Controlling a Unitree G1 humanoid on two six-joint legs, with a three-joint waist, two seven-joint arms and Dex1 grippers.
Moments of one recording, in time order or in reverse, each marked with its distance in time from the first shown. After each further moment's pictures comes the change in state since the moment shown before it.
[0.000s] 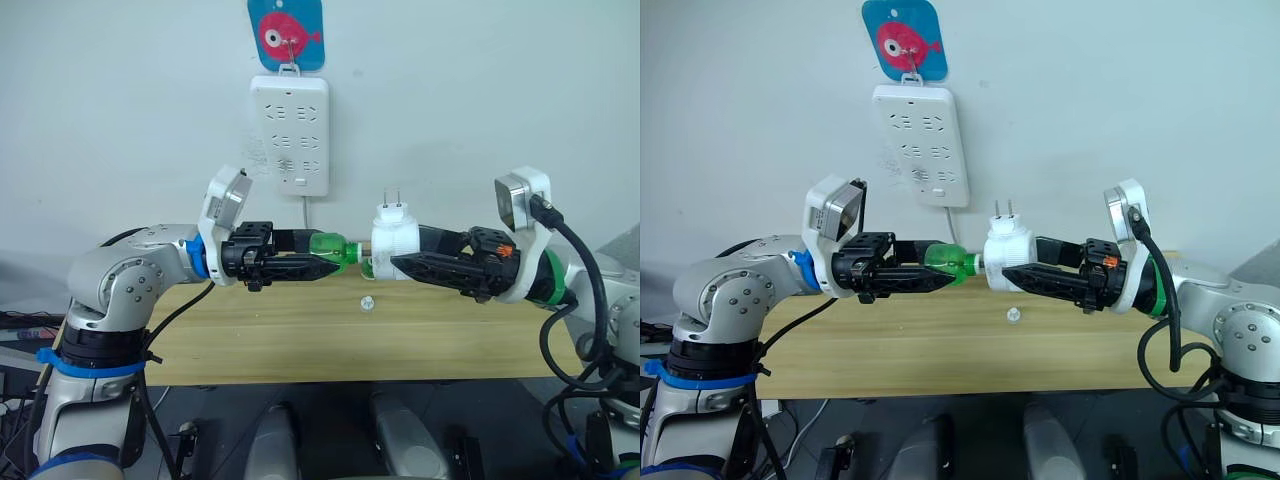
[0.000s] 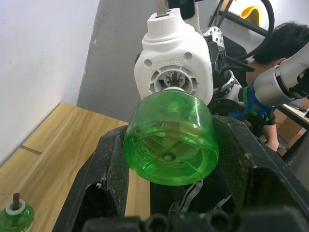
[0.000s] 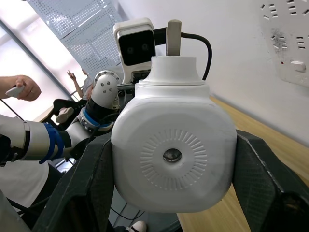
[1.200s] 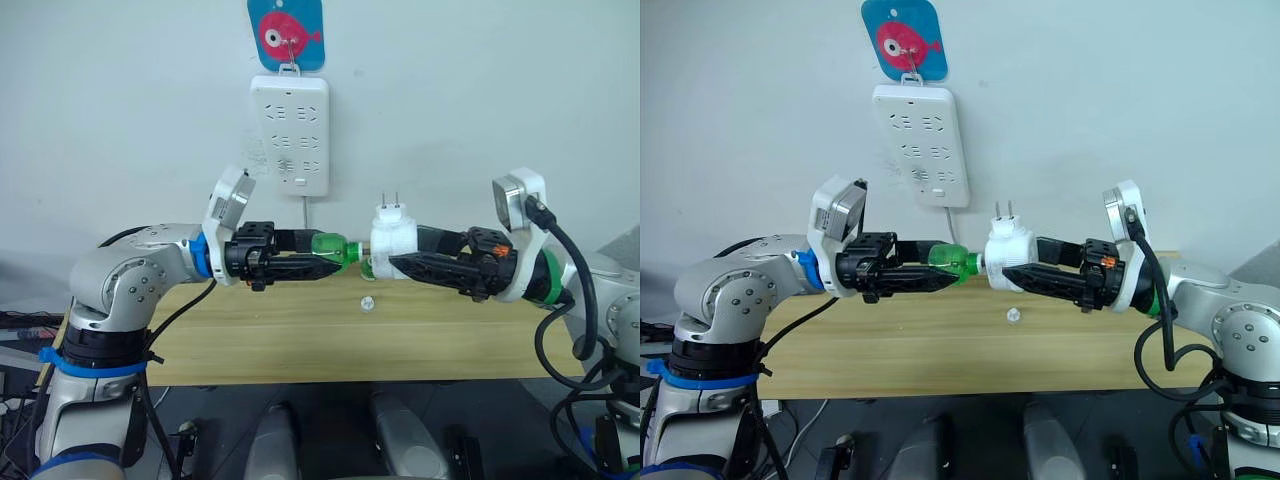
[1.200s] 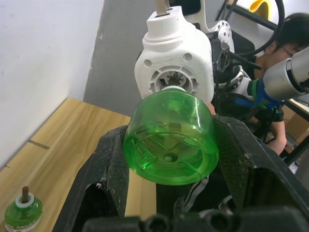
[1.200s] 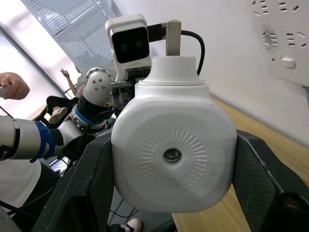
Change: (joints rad) left arm -0.002 0.006 -0.006 -0.018 0.027 0.005 0.004; right arm 0.011 -0.034 0.043 0.007 0.005 -0.053 -0.014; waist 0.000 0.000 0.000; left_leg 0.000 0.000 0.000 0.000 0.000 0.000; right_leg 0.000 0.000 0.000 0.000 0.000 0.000
